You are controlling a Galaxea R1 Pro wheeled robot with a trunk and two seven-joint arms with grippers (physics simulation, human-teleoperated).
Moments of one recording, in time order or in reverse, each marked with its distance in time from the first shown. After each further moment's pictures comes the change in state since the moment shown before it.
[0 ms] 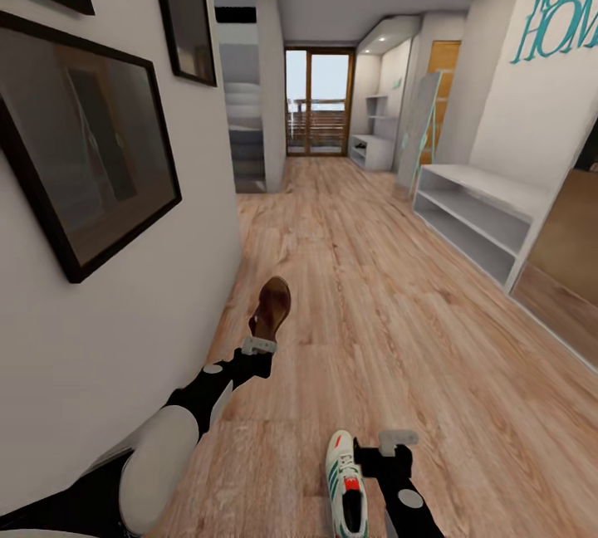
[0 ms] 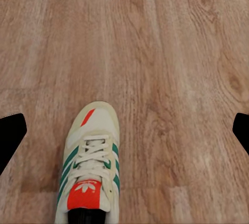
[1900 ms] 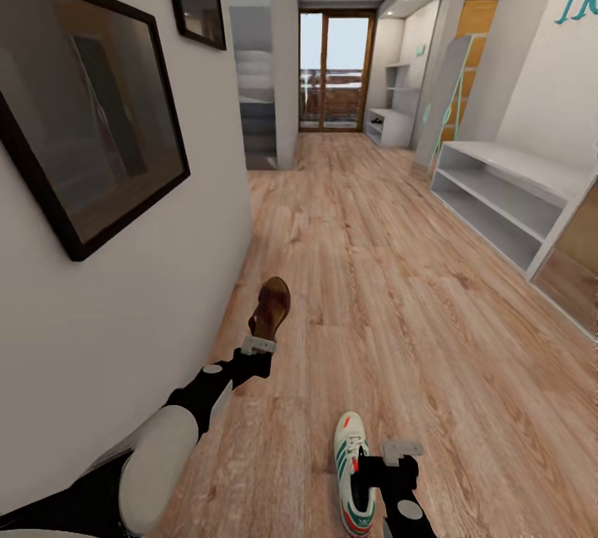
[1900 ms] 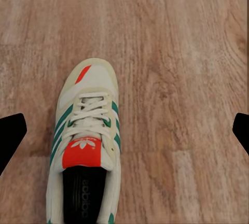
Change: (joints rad) left arm 0.000 0.001 0.000 0.000 0.001 0.000 -0.001; right arm 0.001 0.000 -0.003 0.060 -0.003 -0.042 -0.085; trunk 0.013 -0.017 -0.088
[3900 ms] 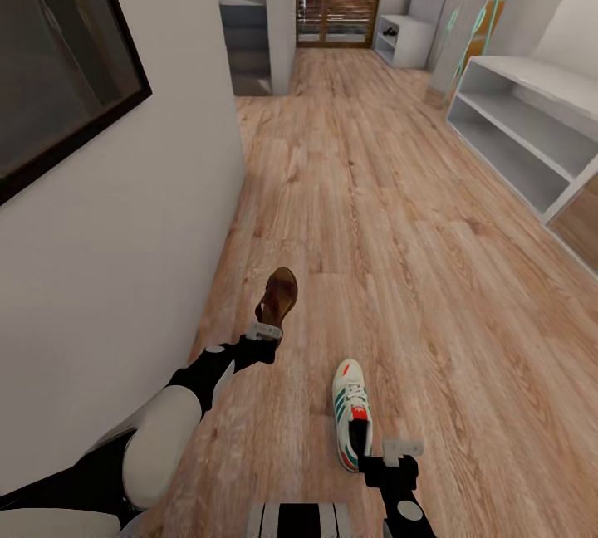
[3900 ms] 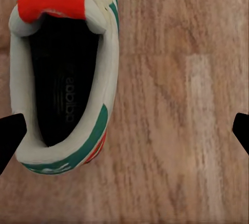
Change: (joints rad) left arm -0.070 -0.005 0.002 0.002 -0.002 0.085 -0.079; right arm 0.001 0.000 0.001 0.003 0.000 -0.007 0.000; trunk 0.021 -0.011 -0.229
